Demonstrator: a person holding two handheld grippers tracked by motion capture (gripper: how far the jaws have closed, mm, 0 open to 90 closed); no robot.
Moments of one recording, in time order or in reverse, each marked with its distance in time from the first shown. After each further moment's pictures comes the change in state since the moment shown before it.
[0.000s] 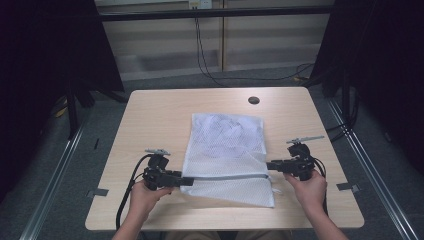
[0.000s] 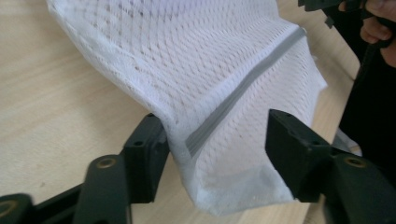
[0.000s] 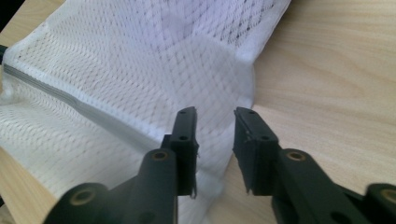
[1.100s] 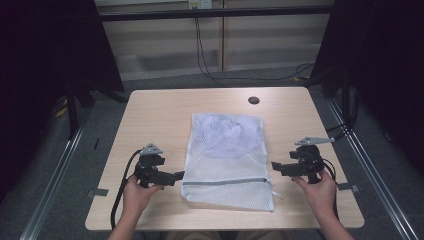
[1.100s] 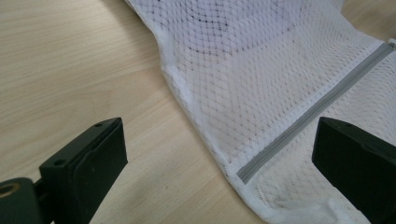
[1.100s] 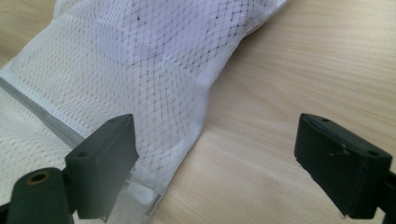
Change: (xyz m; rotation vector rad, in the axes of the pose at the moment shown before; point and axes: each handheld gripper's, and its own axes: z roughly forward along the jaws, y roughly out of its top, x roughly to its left) left arm 0.007 0.000 -0.021 -0.107 0.289 0.159; right arm -0.007 -0.007 -0.019 -0.124 -0.133 -0.158
